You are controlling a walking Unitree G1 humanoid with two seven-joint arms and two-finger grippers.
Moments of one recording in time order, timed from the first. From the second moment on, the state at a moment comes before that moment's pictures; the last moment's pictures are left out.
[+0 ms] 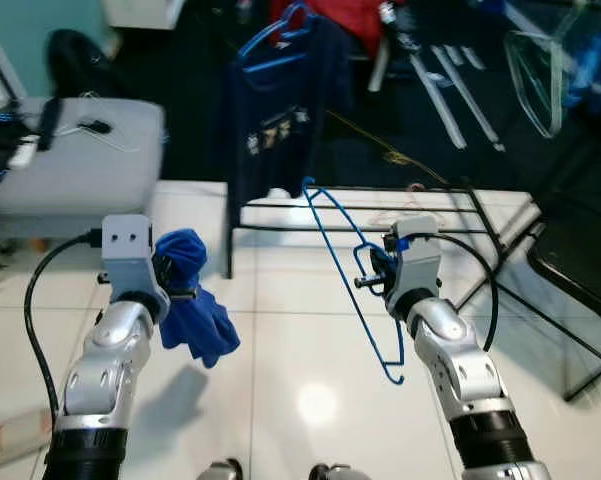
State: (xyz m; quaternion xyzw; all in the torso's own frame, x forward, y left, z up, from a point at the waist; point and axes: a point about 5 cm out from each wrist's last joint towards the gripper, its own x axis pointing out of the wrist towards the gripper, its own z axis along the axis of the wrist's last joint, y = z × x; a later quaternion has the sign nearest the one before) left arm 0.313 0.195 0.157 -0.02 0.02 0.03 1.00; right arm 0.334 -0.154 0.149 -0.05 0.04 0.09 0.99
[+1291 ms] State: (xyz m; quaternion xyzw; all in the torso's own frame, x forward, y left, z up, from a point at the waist) left arm 0.309 0.193 0.151 -0.04 0.03 0.04 1.00; right arm 0.354 -0.120 0.153 -0.05 0.02 0.16 0.99
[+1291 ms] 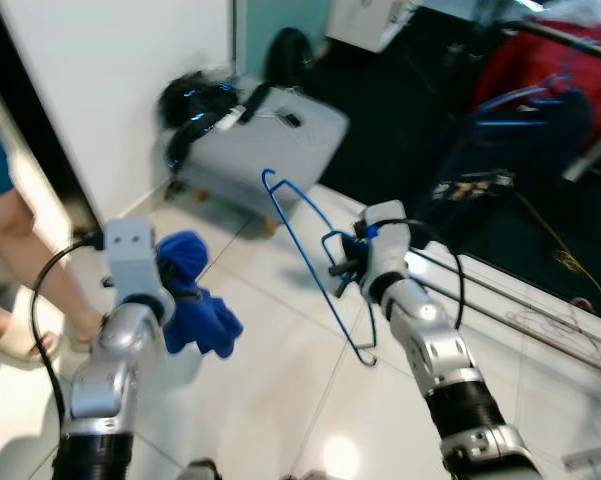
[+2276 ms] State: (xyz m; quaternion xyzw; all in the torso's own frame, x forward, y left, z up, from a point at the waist) left arm 0.314 0.186 0.156 -0.05 0.02 0.01 1.00; right arm 0.352 -0.122 0.151 -0.04 0.01 0.17 0.98
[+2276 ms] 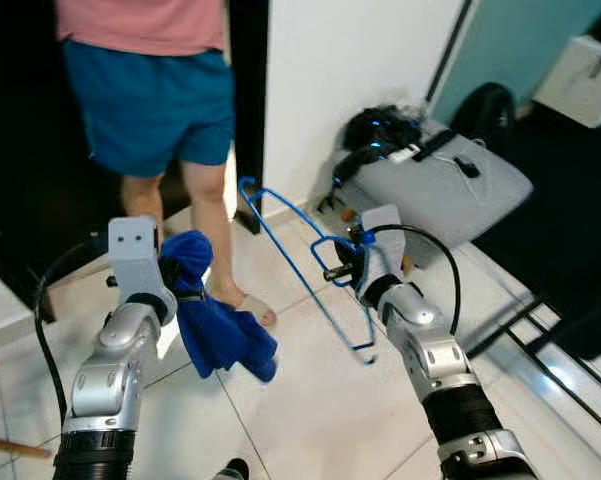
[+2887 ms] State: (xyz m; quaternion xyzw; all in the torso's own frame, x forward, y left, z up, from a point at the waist) left arm 0.314 0.182 0.158 -0.04 0.02 0.00 1.00; right arm 0.349 -0.115 0.152 -0.03 0.00 0.20 0.98
